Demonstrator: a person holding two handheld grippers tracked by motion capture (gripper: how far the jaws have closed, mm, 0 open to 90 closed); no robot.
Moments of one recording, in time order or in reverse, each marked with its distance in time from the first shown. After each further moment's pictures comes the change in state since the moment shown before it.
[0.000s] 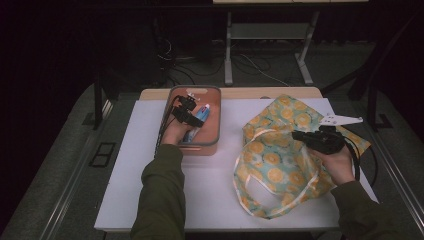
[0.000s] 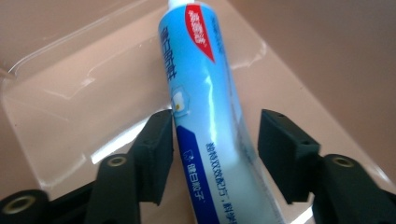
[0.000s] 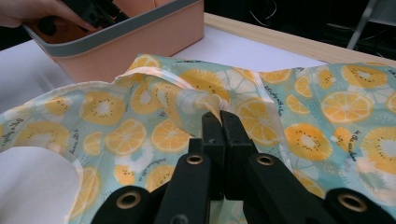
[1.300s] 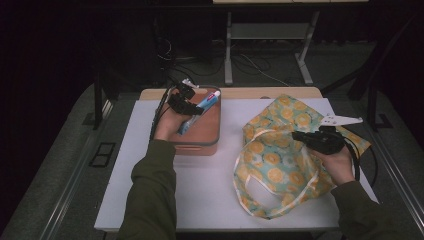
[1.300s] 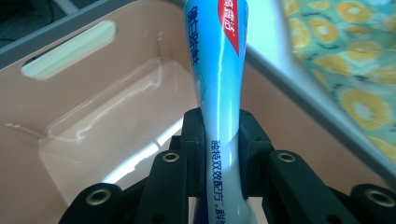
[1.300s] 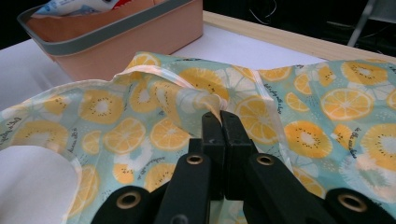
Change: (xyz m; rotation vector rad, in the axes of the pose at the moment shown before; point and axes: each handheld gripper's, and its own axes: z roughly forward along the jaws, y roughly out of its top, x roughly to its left) left arm -0.016 0.024 -0.071 -0.149 -0.099 0.101; right arm -0.002 -0.002 0.001 0.004 -0.003 0.005
